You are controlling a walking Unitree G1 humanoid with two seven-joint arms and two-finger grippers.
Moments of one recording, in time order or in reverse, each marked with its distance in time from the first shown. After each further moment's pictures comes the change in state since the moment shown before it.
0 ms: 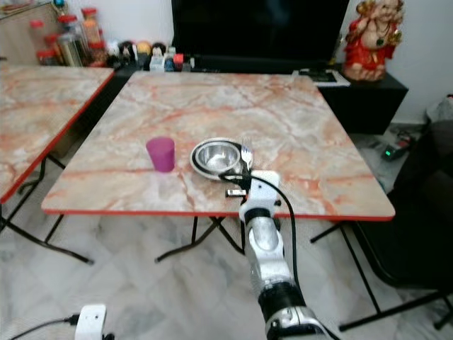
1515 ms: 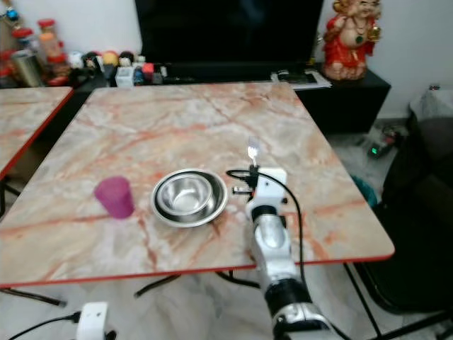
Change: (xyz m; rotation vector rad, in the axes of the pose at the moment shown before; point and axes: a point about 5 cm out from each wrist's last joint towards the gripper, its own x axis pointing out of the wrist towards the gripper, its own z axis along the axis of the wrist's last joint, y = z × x) left arm 0.000 -0.016 -0.002 -0.009 0.009 -0.051; right arm 0.001 -0.026 0.001 -0.010 -0.001 -0.076
